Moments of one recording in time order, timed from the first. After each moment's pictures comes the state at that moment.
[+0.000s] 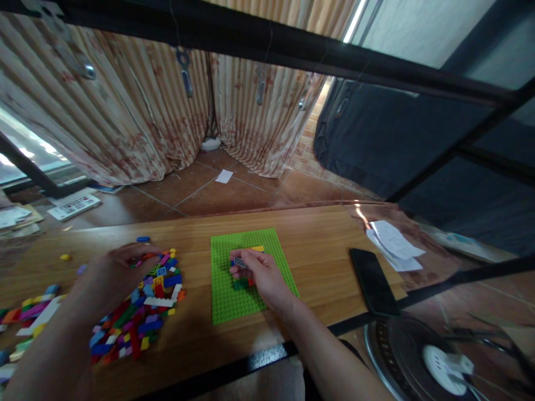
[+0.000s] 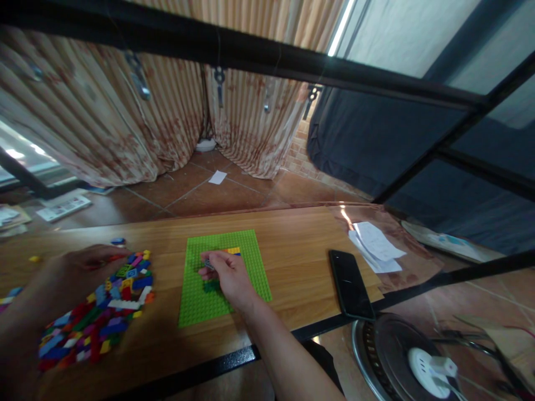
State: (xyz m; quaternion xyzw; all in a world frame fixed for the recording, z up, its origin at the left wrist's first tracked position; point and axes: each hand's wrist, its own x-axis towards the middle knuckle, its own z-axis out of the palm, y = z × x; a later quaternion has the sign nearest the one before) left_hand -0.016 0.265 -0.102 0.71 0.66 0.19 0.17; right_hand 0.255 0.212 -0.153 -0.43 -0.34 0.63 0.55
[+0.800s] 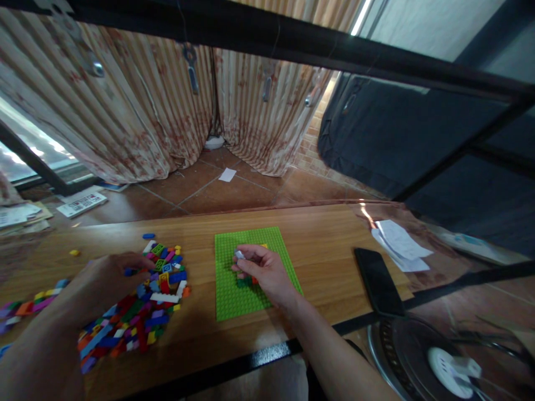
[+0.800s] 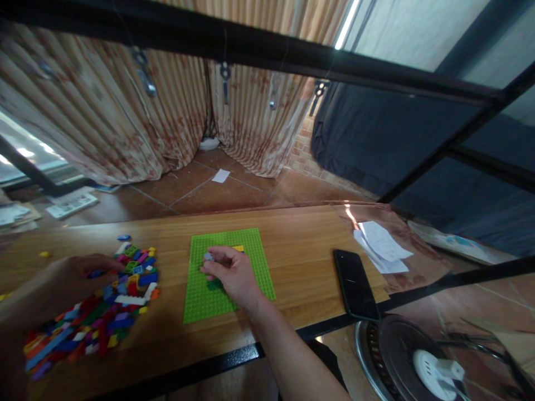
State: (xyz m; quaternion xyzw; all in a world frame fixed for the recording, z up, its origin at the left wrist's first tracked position) left_hand -0.041 0.261 -0.119 0.69 0.70 0.09 0.16; right_hand 0.260 0.210 -0.152 -0.42 -0.36 0.64 0.54
